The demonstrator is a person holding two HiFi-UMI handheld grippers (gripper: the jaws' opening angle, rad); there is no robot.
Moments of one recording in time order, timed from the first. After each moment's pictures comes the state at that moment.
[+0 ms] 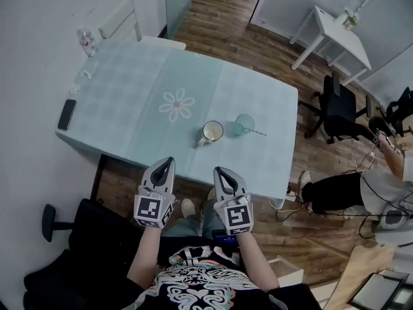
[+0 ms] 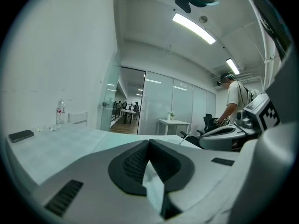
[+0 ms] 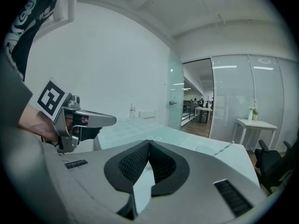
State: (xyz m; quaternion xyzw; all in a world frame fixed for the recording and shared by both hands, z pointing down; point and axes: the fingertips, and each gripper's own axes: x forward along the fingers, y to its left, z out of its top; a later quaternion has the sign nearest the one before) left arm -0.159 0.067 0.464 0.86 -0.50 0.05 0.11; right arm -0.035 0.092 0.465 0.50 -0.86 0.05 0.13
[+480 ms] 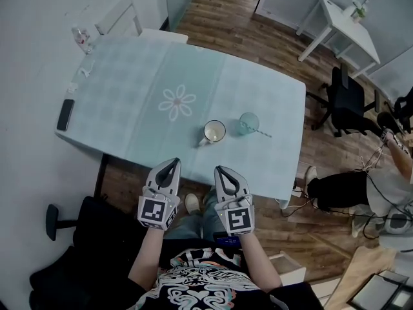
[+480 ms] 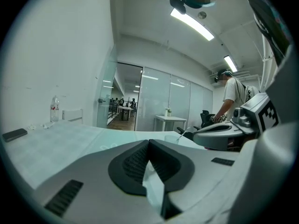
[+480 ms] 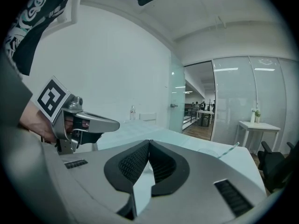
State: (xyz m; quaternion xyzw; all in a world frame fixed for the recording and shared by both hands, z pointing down) left arm -0.137 0.057 0.479 0.87 -0.48 0.07 0.11; right arm -0.032 0.079 0.475 0.49 -0.86 0.05 0.12
